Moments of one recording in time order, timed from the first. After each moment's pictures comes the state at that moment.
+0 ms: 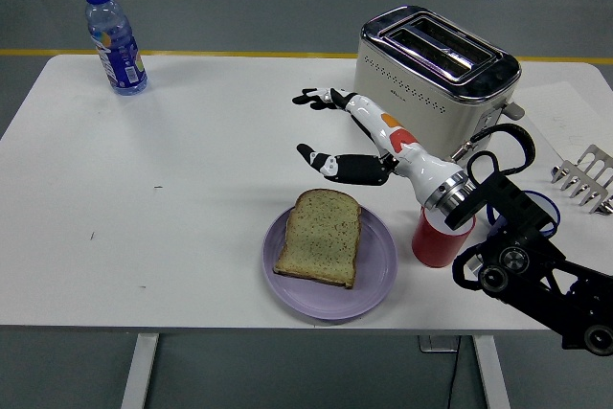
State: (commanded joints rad) left arm -0.09 0.00 -1.23 -0.18 1.85 0.05 0.28; right arm 0.68 -0.34 0.63 1.61 -1.26 -0.37 0.04
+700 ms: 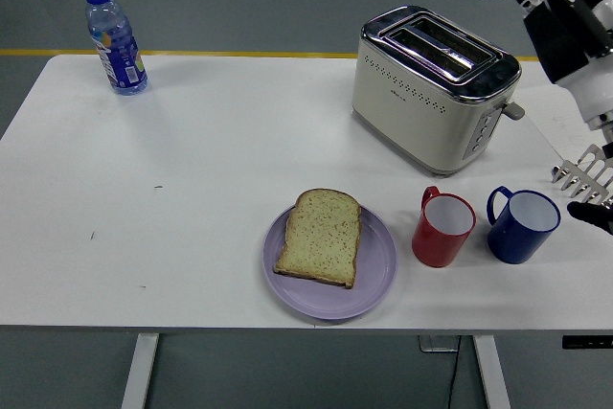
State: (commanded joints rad) left arm -0.08 0.00 -1.26 -0.18 1.88 0.05 0.28; right arm 0.44 -0.45 1.24 1.70 -0.39 -0.21 0.23
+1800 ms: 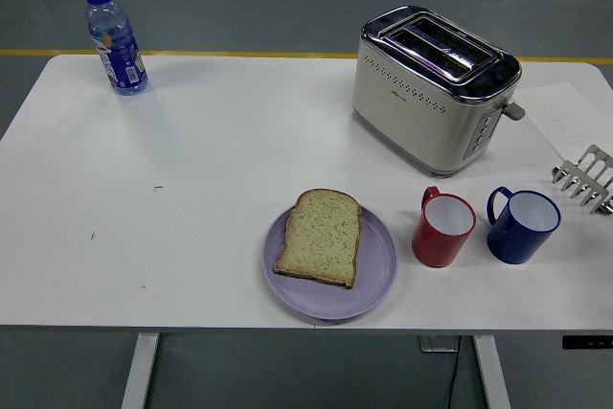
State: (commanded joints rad) left arm -0.05 0.00 -1.37 -0.18 2.01 0.05 0.27; right arm -0.03 -0.36 1.68 1.47 -0.31 -0.15 0.04
